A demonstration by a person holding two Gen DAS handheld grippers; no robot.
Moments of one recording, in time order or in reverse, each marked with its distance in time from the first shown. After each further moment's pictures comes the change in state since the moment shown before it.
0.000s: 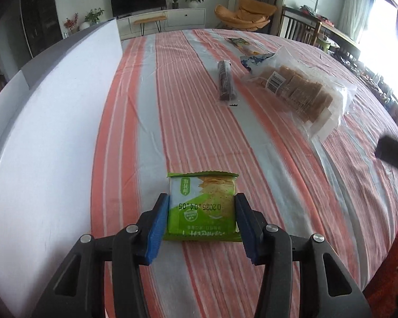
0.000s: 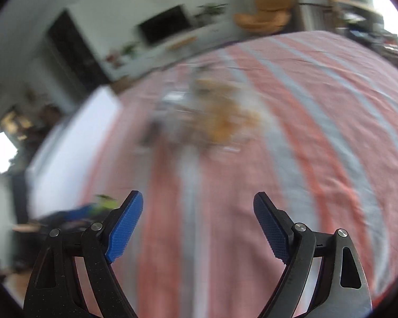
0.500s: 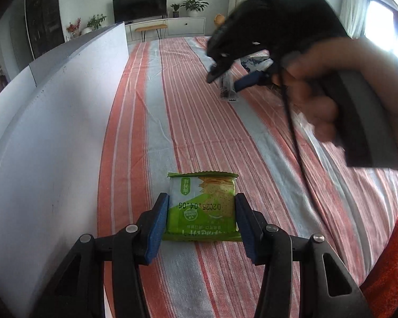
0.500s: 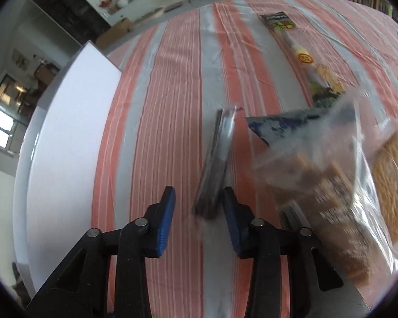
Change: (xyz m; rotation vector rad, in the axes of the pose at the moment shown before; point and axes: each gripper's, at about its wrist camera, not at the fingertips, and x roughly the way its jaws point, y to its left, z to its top) left arm -0.009 0.006 -0.018 0.007 -0.052 -0.015; right arm 0.228 0.064 0.135 0.059 0.301 -0.142
